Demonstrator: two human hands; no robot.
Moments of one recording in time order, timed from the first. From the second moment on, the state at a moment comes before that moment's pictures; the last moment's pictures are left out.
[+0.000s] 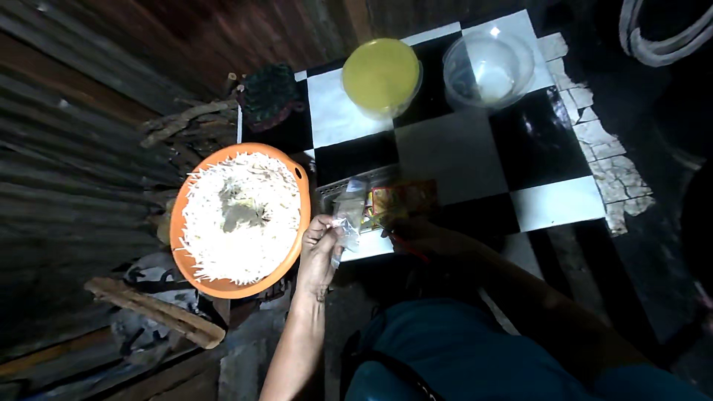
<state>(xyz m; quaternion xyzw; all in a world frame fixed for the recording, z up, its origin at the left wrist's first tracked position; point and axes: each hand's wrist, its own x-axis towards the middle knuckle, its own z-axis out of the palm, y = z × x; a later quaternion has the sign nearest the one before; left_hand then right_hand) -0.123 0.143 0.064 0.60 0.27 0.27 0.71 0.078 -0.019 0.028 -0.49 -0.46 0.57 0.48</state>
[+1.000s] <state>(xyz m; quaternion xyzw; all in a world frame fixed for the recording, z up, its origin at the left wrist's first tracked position) -0.122 0.134 0.060 0.59 0.32 0.24 0.70 0.086 -0.005 0.060 -0.52 -0.45 0.55 0.47</state>
